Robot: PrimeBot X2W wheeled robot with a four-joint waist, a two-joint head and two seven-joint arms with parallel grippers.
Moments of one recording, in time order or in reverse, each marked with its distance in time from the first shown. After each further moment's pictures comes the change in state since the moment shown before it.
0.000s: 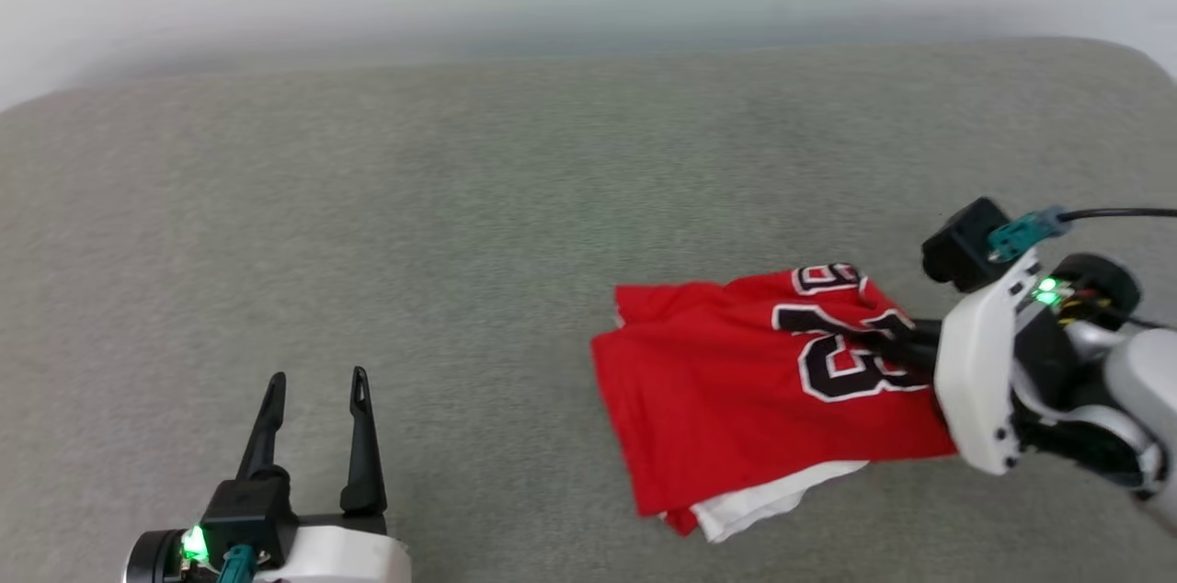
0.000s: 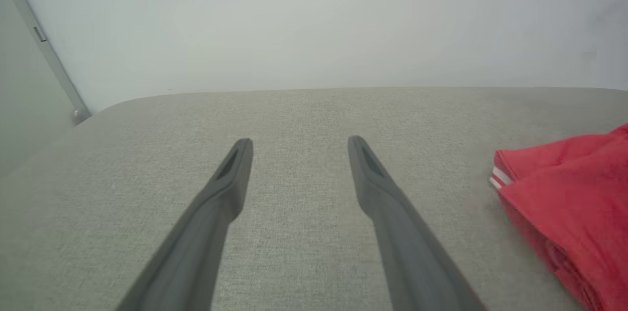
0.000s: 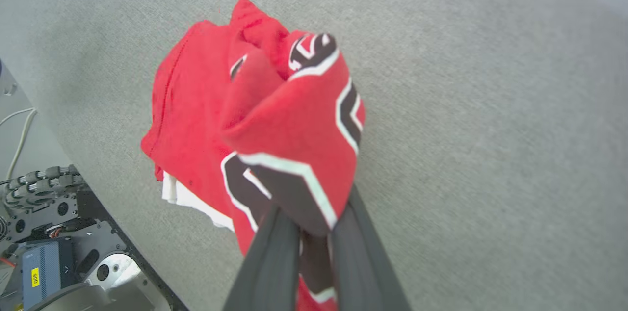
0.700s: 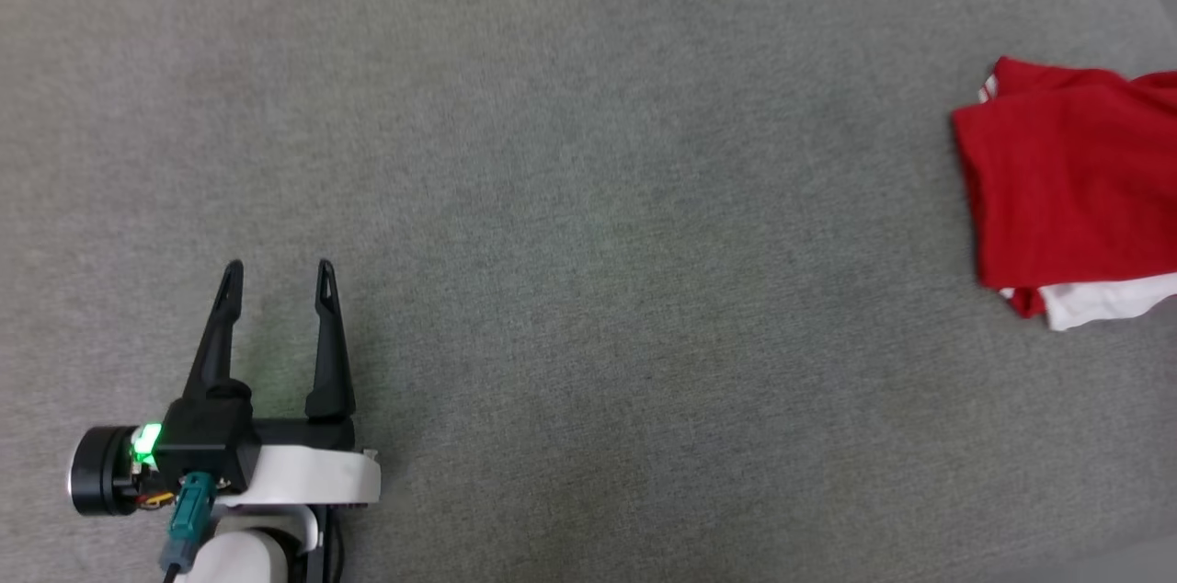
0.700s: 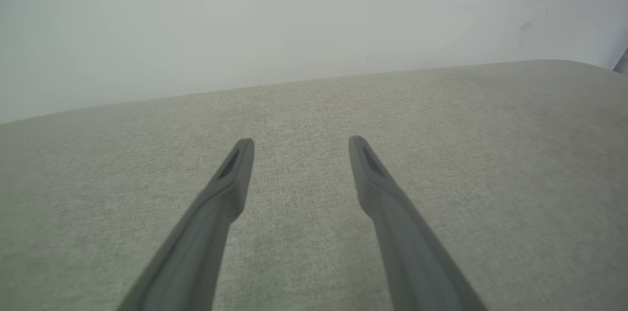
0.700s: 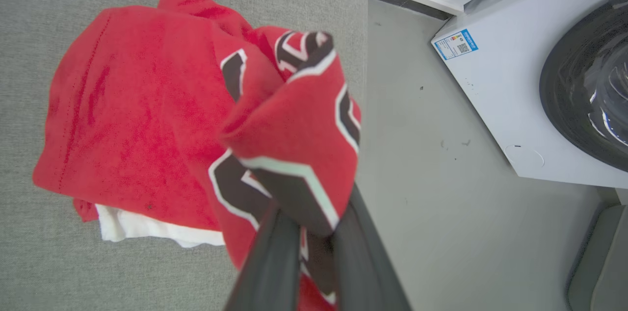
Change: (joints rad) left arm -0.130 0.035 0.042 -0.063 0.046 -0.040 0.000; right arm -0.138 -0.220 -0.282 0.355 -0.213 0.000 -0.010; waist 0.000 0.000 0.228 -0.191
